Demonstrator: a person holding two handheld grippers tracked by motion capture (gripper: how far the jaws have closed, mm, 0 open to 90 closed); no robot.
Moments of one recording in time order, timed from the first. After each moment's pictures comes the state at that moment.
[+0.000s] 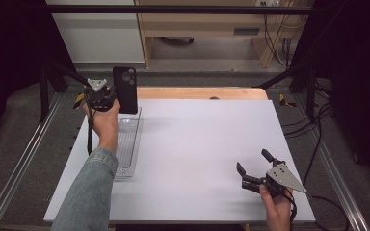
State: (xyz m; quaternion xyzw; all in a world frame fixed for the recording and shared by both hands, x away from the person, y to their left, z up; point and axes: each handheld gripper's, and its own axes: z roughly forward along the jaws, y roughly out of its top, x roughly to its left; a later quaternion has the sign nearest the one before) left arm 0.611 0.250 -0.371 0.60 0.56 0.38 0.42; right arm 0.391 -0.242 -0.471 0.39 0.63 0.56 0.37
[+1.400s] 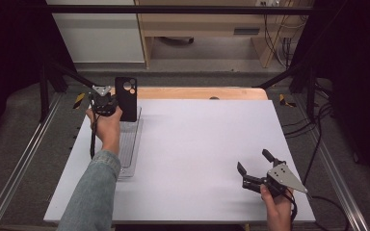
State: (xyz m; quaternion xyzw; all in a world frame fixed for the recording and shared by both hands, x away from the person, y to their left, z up) left arm 0.617 0.253 -0.399 0.62 0.58 0.37 0.37; right arm 0.392 -0.244 -0.471 0.40 0.62 0.56 0.37
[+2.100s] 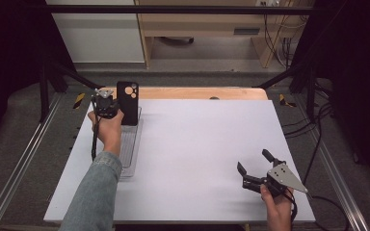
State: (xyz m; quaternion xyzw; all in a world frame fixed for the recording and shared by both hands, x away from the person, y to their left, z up) left arm 0.619 0.252 -0.412 0.63 0.59 0.36 0.35; right arm 0.392 -0.244 -0.471 0.40 0.62 0.56 0.37
